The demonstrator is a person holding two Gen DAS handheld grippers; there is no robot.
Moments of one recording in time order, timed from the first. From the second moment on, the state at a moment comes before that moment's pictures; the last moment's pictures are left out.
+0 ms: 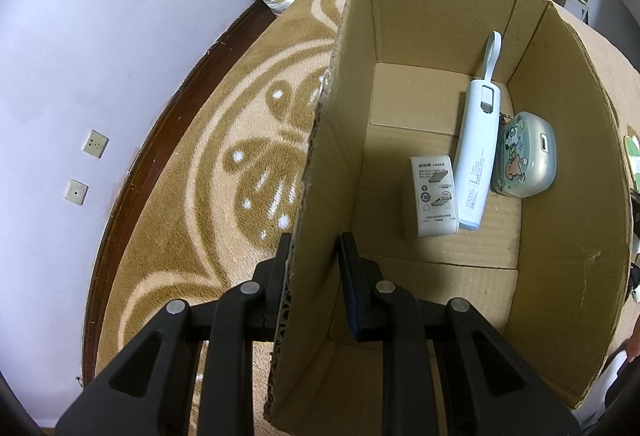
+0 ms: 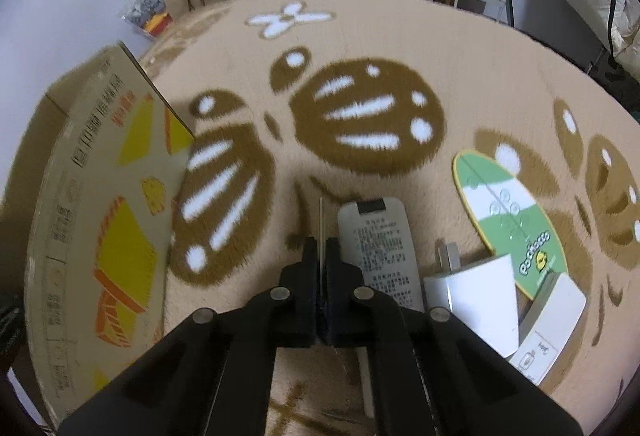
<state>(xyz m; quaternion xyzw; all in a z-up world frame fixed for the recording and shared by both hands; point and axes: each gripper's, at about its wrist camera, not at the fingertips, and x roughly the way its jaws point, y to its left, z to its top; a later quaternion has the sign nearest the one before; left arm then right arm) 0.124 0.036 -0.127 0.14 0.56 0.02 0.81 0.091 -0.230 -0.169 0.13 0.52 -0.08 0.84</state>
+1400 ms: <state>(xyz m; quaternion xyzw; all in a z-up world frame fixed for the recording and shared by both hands) 0.123 0.034 -0.127 0.15 0.56 0.03 0.81 0.086 -0.127 -0.050 0.10 0.33 0.10 0.93</state>
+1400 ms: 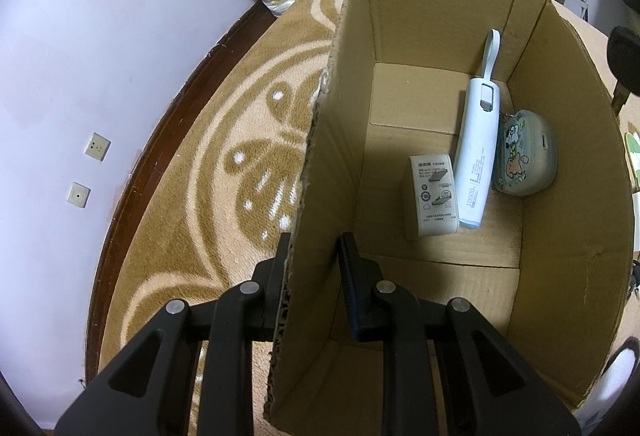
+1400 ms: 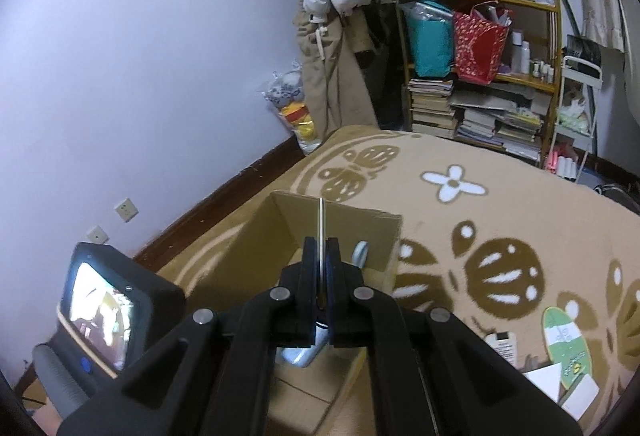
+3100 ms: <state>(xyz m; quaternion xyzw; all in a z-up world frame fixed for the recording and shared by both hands) 0.124 0.036 -0.128 0.15 0.57 0.02 0.81 0.077 -0.236 -0.137 0.12 0.52 -0.06 0.84</state>
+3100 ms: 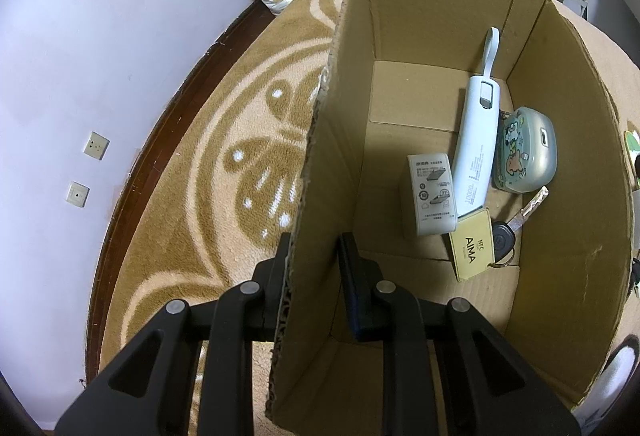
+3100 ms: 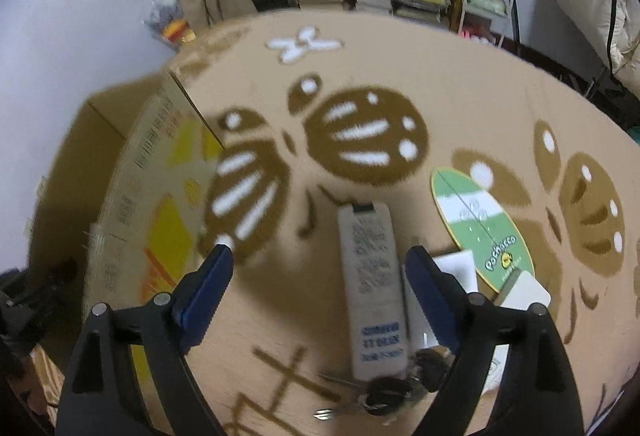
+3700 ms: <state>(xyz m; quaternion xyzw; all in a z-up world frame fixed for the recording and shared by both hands) 0.124 0.035 -0.128 0.15 0.57 0.02 0.81 0.077 -0.243 -0.166 0.11 0.56 -0.08 0.82</state>
